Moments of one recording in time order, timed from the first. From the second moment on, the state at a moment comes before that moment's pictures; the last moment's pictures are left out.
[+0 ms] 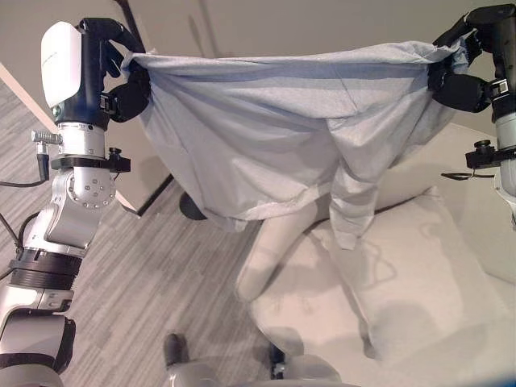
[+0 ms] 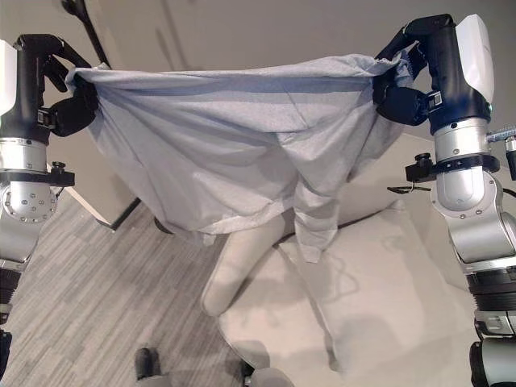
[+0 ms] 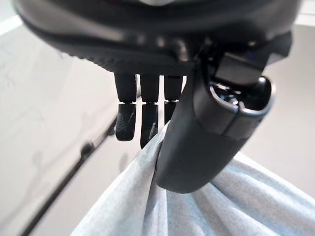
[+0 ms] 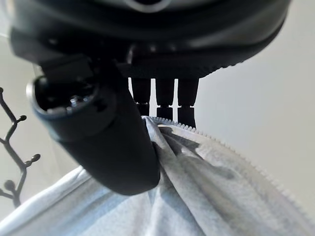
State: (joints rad) left arm -0.59 0.84 -0.11 0.14 0.24 -0.13 0.45; right arm -0.51 -1.08 0.04 0.08 0.01 -0.10 -0.28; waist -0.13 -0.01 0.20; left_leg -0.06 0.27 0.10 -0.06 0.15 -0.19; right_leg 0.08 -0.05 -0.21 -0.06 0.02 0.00
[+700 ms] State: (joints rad) left arm -0.54 0.82 -0.07 0.08 0.24 -0.09 0.44; right arm -0.58 -1.07 0.09 0.10 0.01 -0.10 -0.29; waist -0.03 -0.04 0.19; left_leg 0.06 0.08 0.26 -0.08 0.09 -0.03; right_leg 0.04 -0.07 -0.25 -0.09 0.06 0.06
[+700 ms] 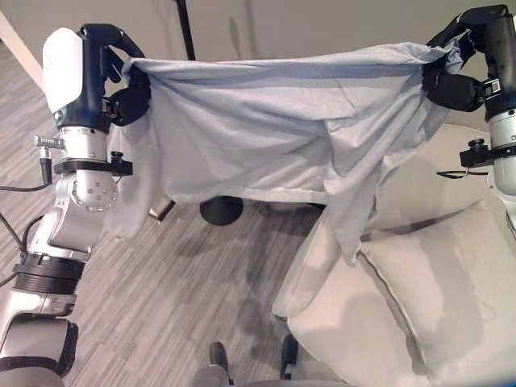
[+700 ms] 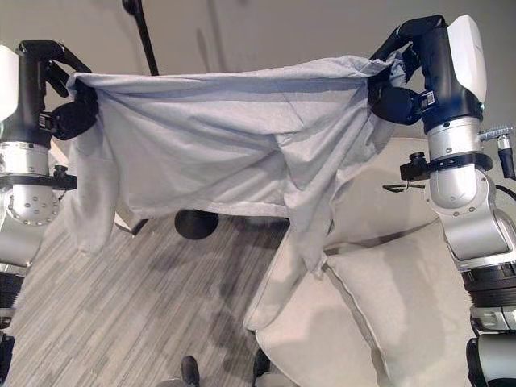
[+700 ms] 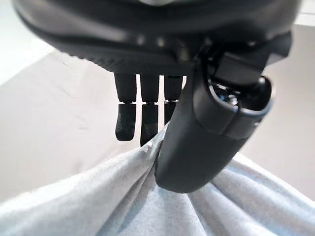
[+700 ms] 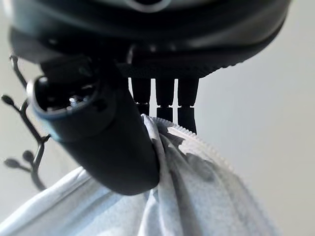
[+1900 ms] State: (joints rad) left arm -0.57 0.78 -0.05 0.02 0.24 -0.11 0.41; right arm -0.45 -1.02 -0.01 0.08 0.00 -0.07 -0.28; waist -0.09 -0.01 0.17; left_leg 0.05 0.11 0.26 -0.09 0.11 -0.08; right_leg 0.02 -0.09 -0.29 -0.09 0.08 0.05
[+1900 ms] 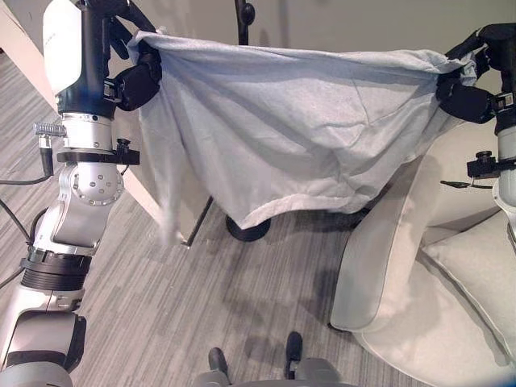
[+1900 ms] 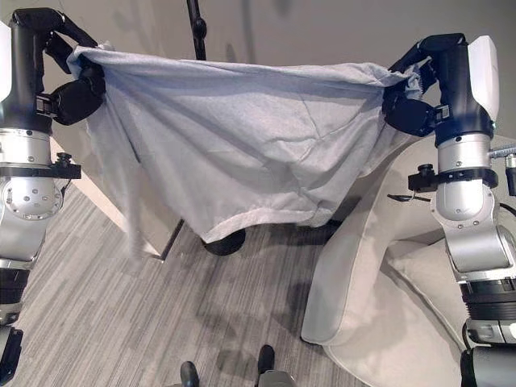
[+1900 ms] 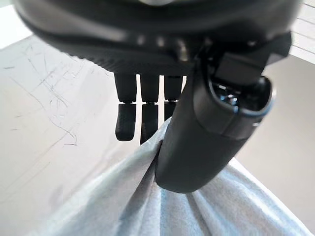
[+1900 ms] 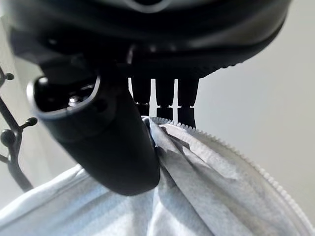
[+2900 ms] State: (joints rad) left arm -0.58 0.84 0.03 -0.02 0.20 -0.14 0.52; right arm -0.75 -1.17 0.10 0.09 0.04 -0.13 -0.34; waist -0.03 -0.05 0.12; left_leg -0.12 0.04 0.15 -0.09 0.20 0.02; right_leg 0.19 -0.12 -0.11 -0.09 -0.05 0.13
